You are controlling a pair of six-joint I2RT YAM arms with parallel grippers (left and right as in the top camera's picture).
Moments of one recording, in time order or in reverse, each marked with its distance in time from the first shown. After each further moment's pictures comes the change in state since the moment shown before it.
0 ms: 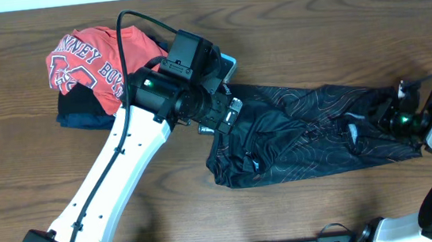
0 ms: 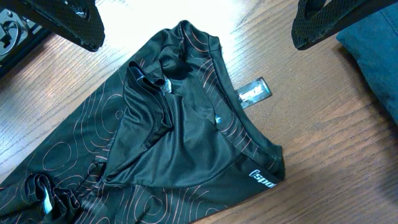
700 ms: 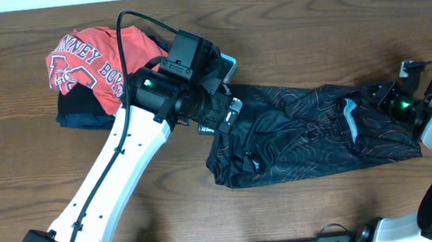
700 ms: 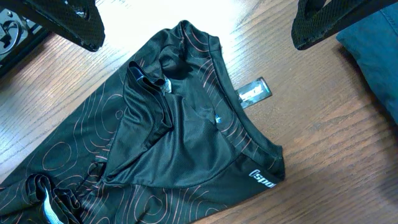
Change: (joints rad) left arm 0.000 0.000 0.000 -0.001 0.000 0.000; right arm 0.028 0.000 -0.001 0.246 -0.079 0.162
